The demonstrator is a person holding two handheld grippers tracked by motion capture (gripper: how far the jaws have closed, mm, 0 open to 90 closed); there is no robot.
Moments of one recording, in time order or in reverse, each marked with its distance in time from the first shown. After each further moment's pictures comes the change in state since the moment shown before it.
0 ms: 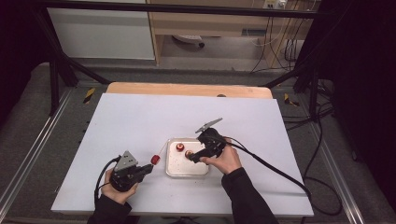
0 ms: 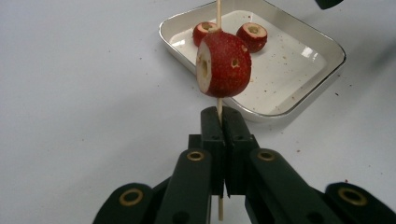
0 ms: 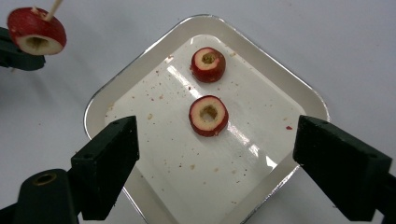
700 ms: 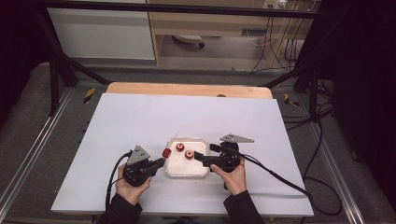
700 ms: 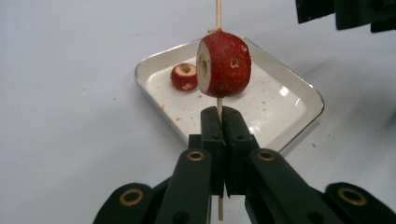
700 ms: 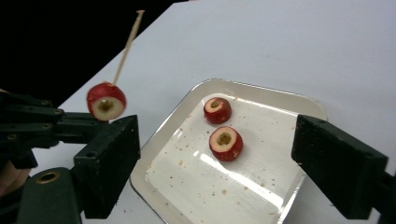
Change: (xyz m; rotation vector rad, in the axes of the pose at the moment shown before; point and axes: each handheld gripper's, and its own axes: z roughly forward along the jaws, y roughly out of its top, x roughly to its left) left arm -0.019 0.025 0.013 -0.055 0.002 -0.054; right arm -0.004 -0.065 -0.020 -0.468 0.100 0.306
